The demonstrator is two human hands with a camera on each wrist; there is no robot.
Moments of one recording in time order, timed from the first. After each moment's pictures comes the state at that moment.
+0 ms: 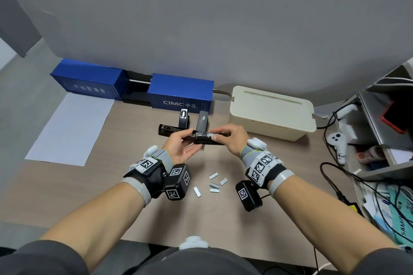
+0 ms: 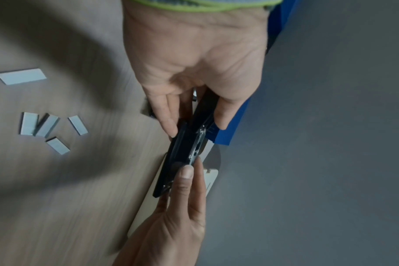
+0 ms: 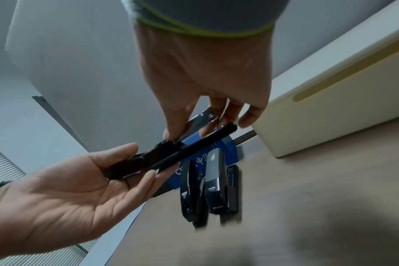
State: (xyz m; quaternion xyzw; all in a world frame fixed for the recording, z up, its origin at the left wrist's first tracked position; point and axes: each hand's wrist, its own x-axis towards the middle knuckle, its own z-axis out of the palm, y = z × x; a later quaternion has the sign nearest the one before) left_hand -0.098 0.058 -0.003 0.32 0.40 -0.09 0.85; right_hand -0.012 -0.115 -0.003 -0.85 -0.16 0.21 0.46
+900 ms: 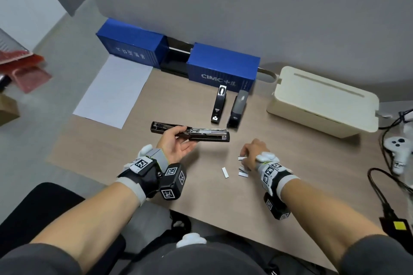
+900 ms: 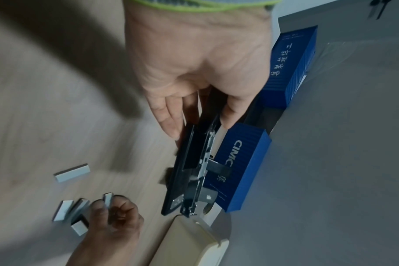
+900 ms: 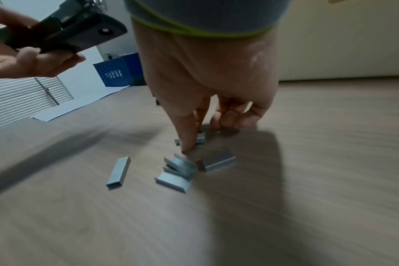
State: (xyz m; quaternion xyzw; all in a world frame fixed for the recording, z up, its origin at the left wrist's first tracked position) left_hand -0.192 0.126 -0.047 0.29 0.49 -0.01 0.82; right_hand -0.054 -0.107 -0.107 -0.92 -0.19 0.33 0.04
